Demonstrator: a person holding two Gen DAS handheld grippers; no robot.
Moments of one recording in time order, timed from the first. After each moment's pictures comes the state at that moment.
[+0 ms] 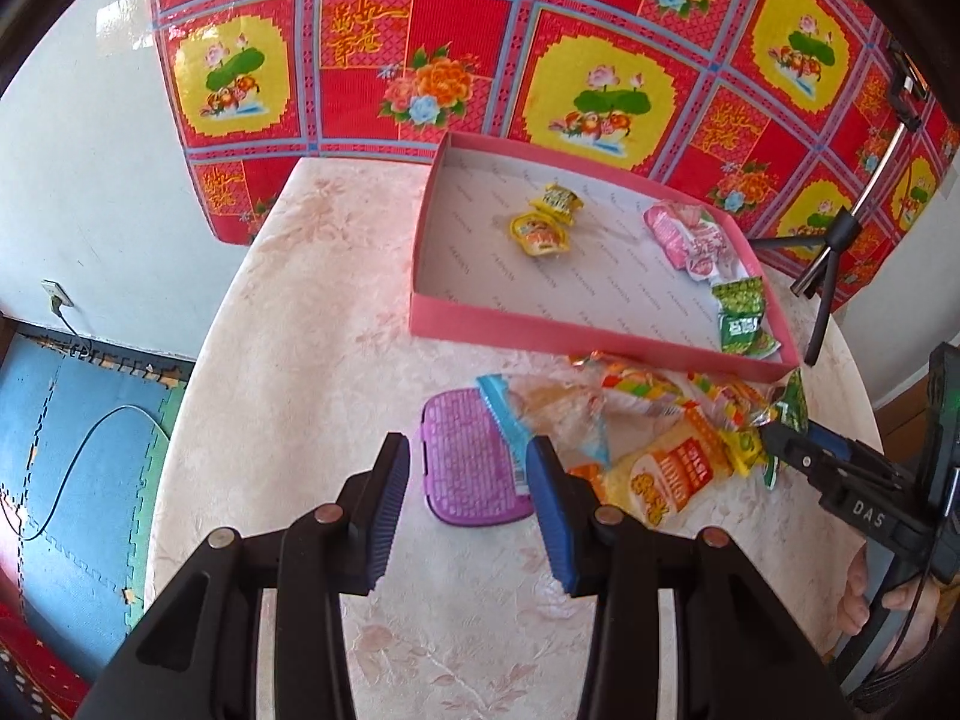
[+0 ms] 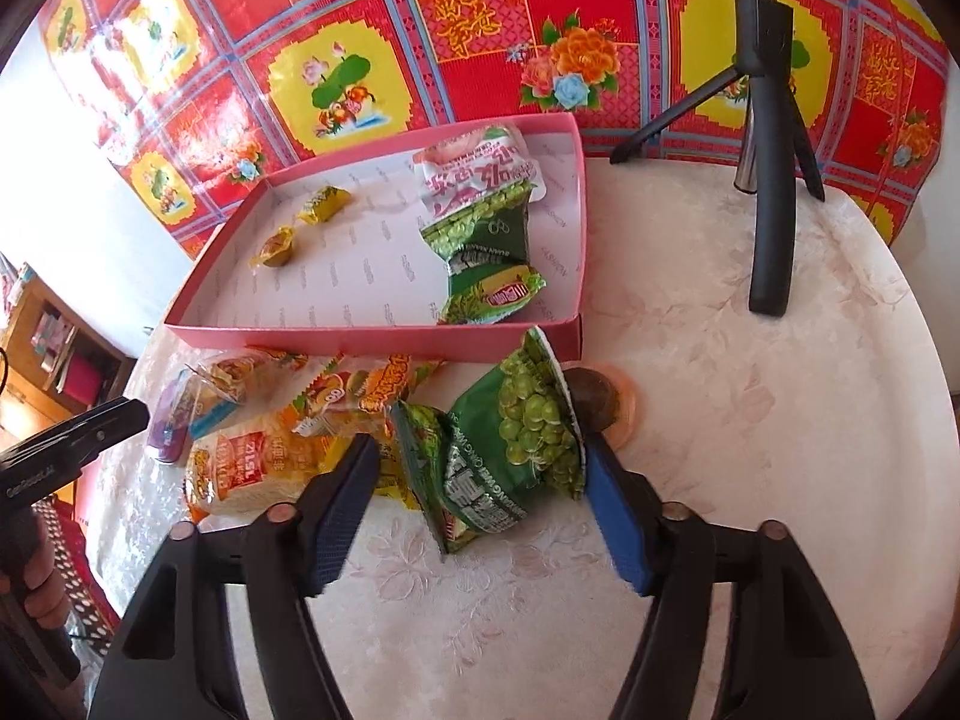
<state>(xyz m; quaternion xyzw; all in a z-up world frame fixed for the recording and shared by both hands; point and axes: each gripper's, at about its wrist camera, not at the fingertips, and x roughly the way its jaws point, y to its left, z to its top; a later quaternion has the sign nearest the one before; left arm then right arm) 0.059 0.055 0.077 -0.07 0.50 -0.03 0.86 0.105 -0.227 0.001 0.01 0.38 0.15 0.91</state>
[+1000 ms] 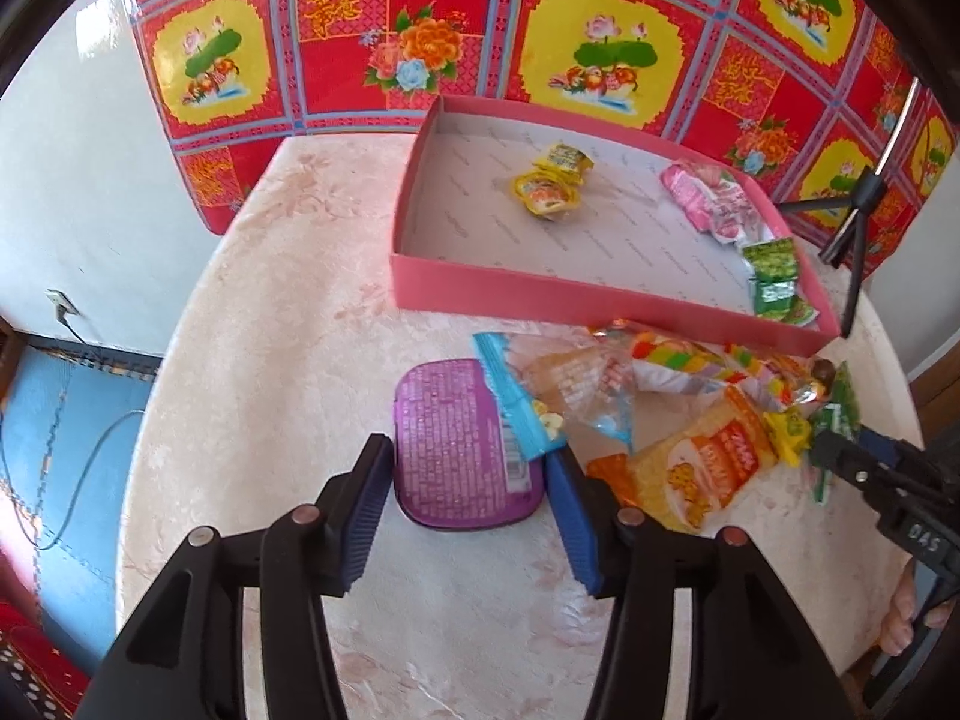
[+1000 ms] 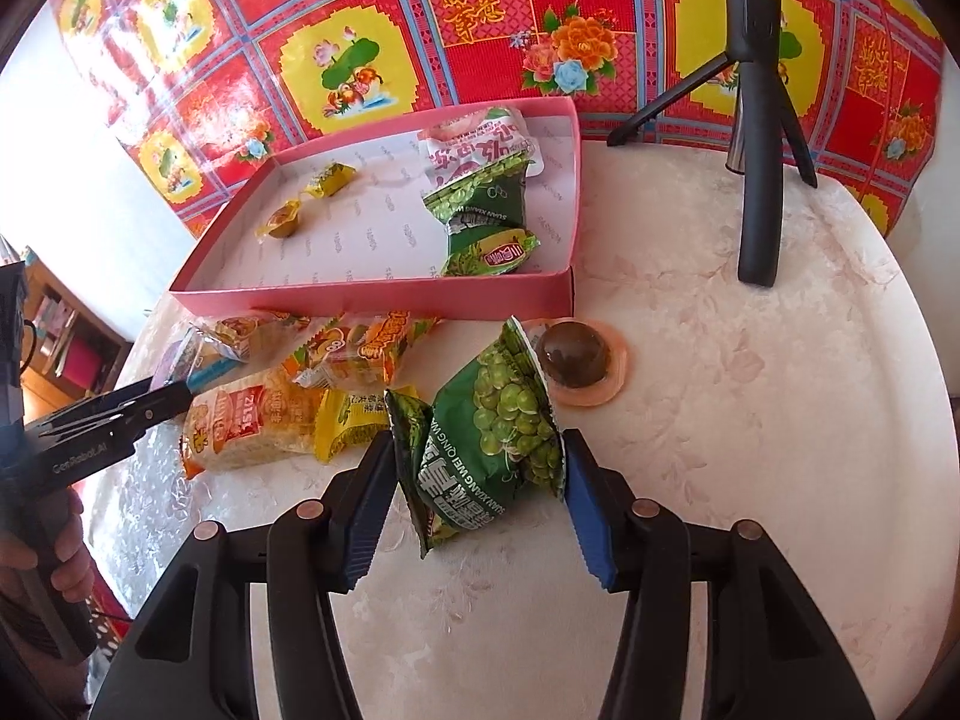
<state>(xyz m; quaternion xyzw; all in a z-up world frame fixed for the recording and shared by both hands) 0.063 0.040 0.040 -0.04 0.50 -0.02 0.87 0.089 -0.232 -0.005 0.00 0.39 0.15 0.91</state>
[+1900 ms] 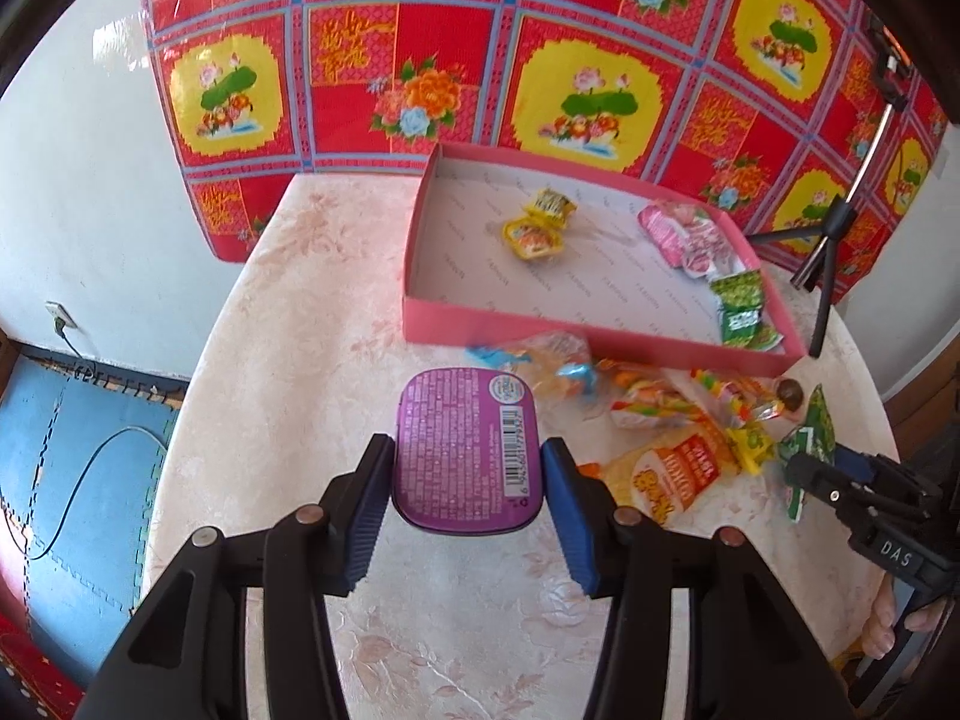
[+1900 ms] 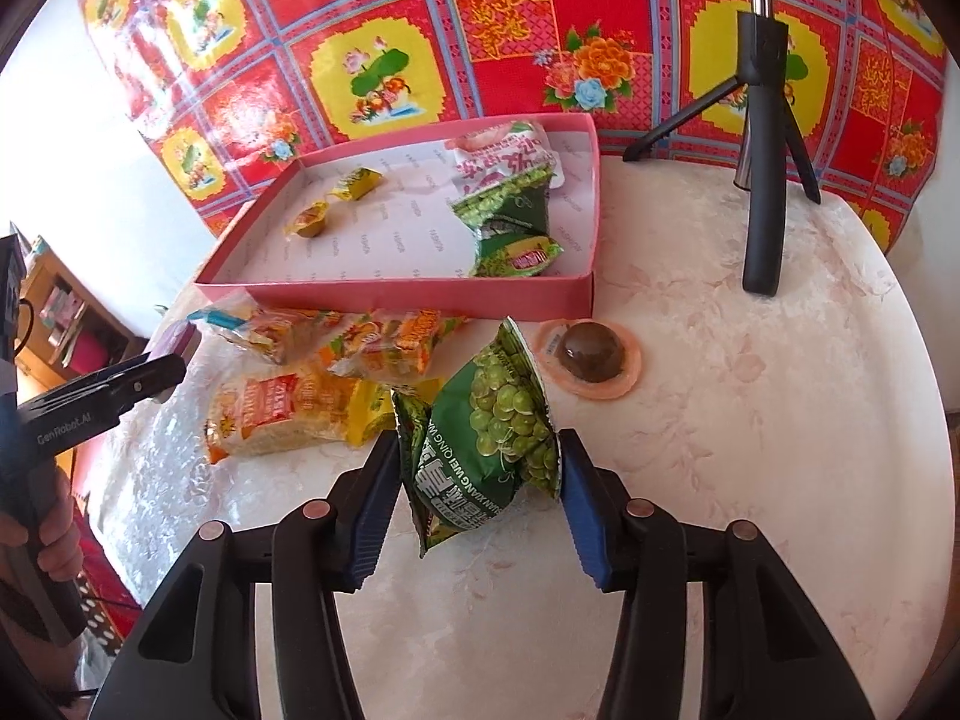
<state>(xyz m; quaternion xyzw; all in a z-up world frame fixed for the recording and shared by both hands) 0.048 0.046 0.063 -0.06 0.46 -0.04 0.89 0.077 -0.229 0.002 -0.01 0.37 0.17 0.91</state>
